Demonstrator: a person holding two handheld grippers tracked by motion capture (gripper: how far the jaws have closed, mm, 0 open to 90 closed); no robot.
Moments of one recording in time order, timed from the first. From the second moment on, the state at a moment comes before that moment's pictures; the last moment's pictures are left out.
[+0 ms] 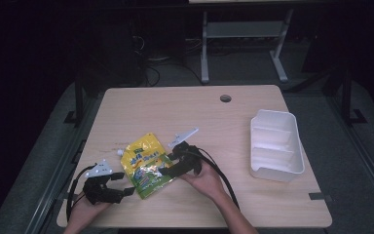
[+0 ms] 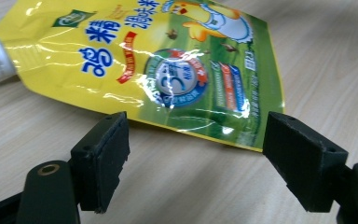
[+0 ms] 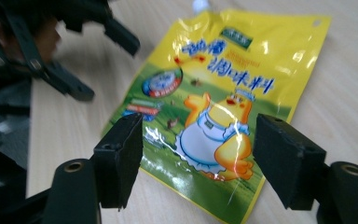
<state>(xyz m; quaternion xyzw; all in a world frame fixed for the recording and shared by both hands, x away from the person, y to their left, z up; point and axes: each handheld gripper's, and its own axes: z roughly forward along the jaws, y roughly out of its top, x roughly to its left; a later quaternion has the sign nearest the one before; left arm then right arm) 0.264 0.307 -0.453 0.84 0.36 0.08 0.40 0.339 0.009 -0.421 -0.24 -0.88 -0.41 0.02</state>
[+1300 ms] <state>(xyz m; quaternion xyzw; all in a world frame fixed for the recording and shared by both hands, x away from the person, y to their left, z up) 0.324 0.313 -0.459 0.79 0.48 0.04 0.38 0.341 0.016 -0.460 -0.27 -0.89 -0.37 -0.01</state>
